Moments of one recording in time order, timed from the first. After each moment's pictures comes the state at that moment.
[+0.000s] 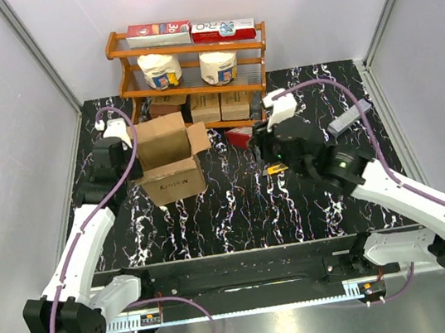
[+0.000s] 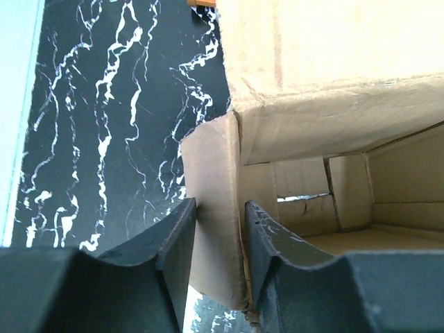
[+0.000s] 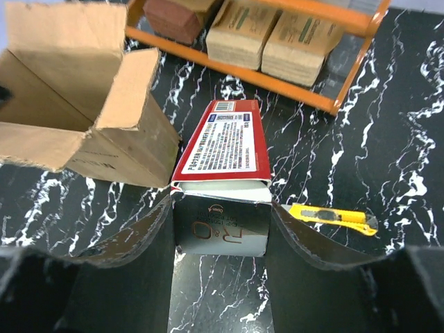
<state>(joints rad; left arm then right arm) -0.19 1.05 0.95 -0.48 -0.22 -0.10 0.91 1.10 1.23 -0.47 0.46 0.33</state>
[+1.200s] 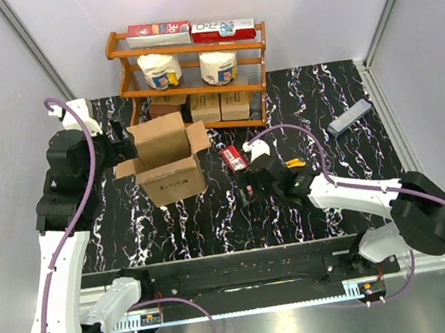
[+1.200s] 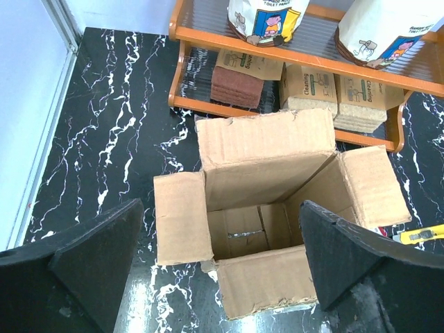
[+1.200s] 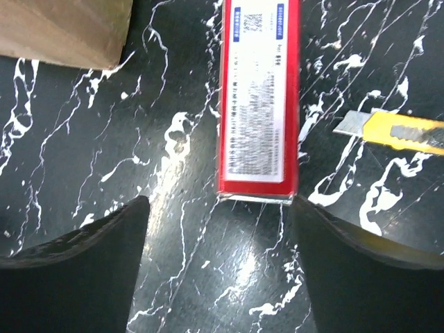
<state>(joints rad) -0.19 0.93 1.30 -0.70 -0.16 -0.19 0.88 1.39 0.78 -0.09 0.26 0.44</state>
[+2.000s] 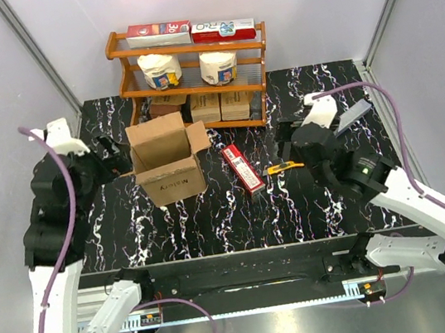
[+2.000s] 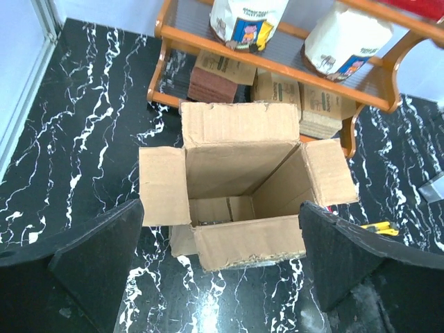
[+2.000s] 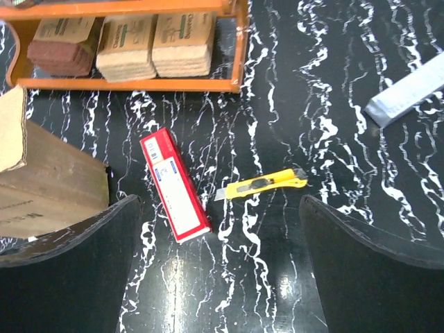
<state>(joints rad) -0.19 0.81 1.30 -0.78 -0.12 -0.31 0.88 1.03 1.16 -0.63 0.72 0.56</state>
